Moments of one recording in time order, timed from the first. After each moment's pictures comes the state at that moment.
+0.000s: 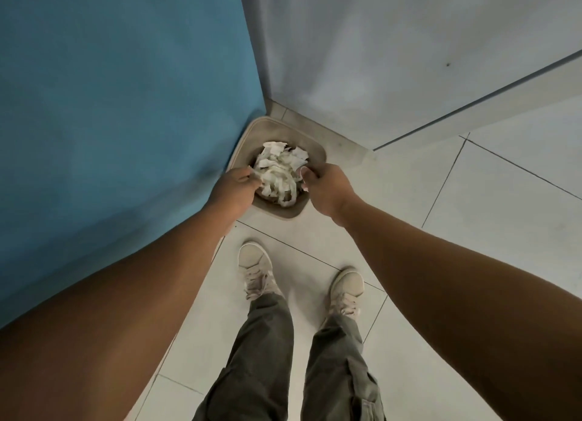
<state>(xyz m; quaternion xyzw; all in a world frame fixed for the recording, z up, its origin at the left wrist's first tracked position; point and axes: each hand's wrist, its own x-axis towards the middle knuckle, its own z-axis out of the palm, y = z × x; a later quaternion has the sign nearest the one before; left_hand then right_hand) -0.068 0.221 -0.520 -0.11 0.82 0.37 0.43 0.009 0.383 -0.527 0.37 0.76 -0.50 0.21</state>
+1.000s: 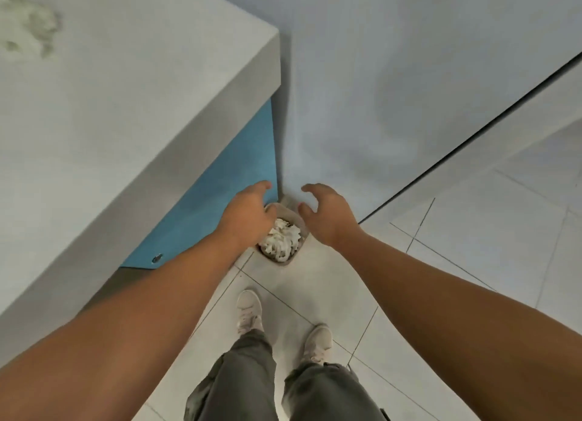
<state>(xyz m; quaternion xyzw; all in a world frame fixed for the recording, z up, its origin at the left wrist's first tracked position) -0.036 0.234 -0.196 0.13 0.93 0.27 0.22 0.024 0.402 -0.201 0.16 0.91 -0.37 0.09</state>
